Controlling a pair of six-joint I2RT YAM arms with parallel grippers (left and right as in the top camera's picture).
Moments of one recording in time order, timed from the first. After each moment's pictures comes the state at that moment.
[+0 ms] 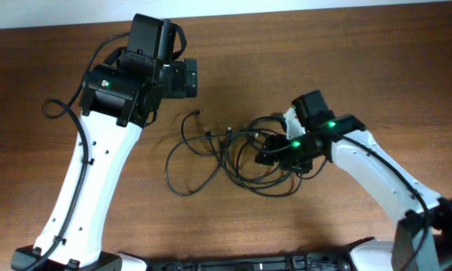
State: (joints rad) left arm -0.37 1.60 1.83 -1.16 -0.24 -0.24; right arm 0.33 1.52 0.96 -0.79 -0.53 0.51
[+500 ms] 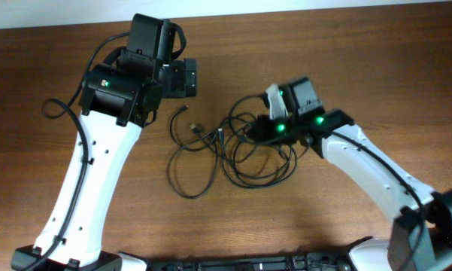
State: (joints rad) left arm -0.37 1.60 1.83 -1.16 -0.24 -0.25; right arm 0.38 1.54 1.08 -0.51 -0.51 0.46
